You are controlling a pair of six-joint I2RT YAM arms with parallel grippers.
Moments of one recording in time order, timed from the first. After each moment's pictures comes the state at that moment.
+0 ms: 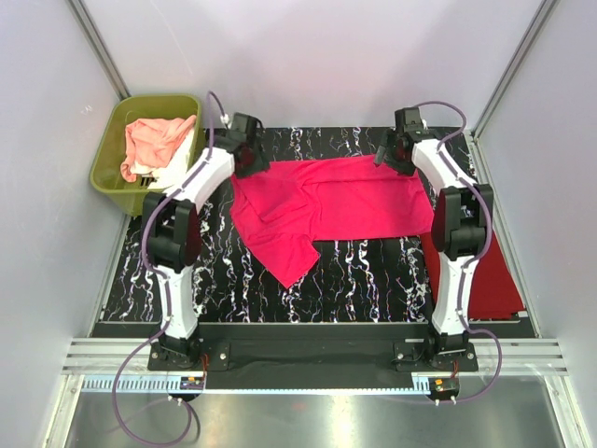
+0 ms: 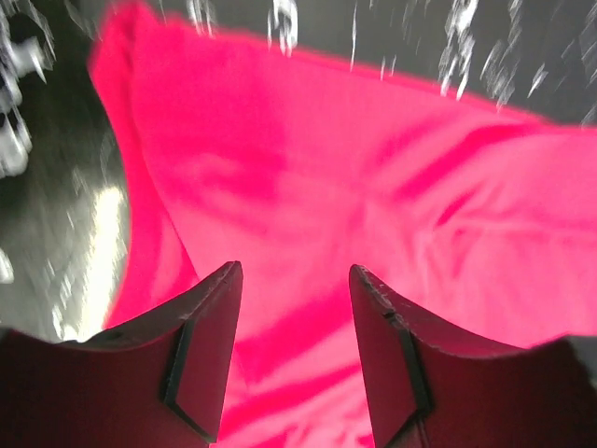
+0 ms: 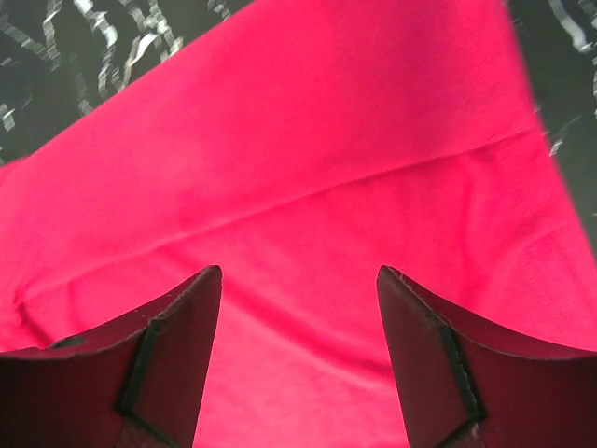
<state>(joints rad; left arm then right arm) -0.28 2.05 1.79 -0.62 -0.12 -0.56 0.13 2.15 1.85 -0.64 0.08 0.47</state>
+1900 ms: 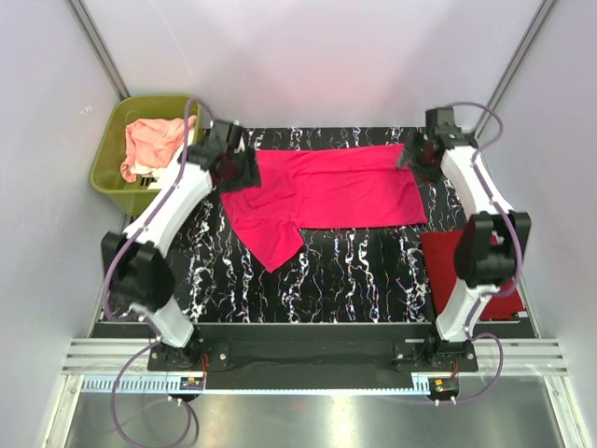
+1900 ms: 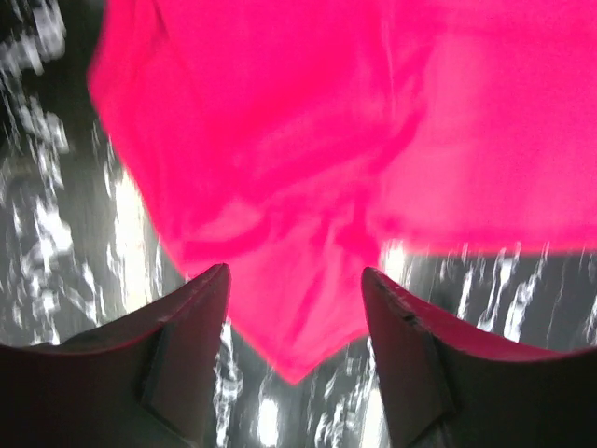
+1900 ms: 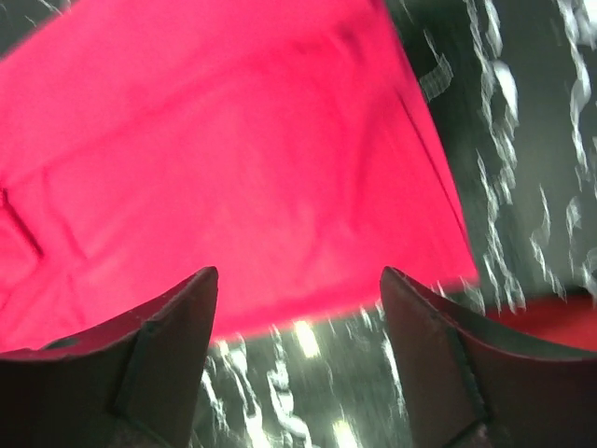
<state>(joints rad) -0.32 1.75 1.68 -0.84 -0.05 -0.47 0.06 1.92 1.77 -0.78 0.05 0.42</state>
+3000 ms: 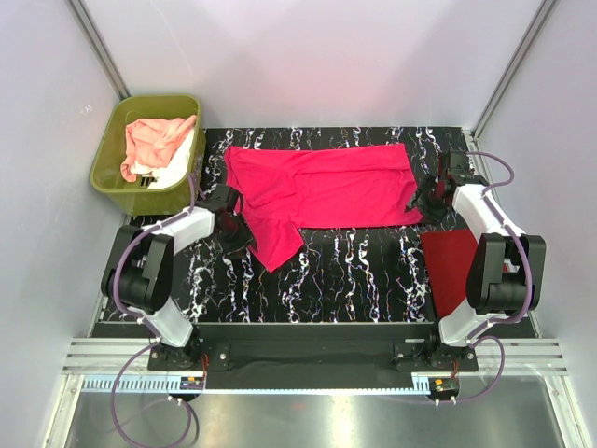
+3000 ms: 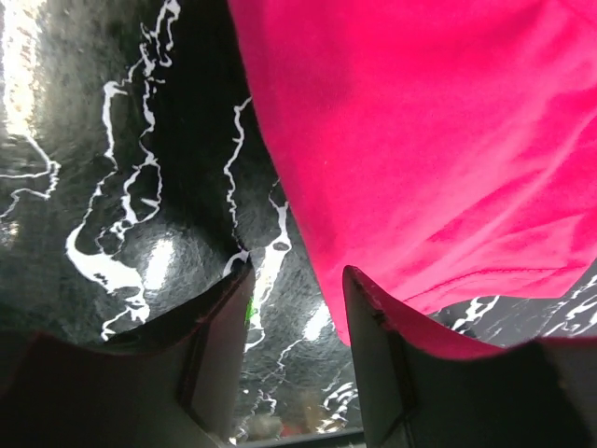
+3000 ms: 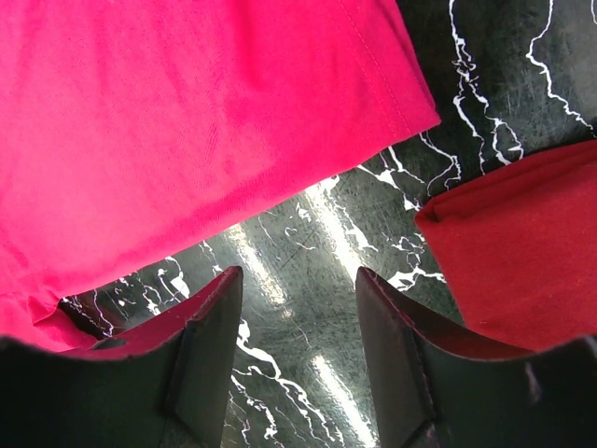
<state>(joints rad) -0.28 1.64 0.92 -0.54 0.13 -0.79 -0.06 1.62 1.18 -0.62 -0.10 0.53</state>
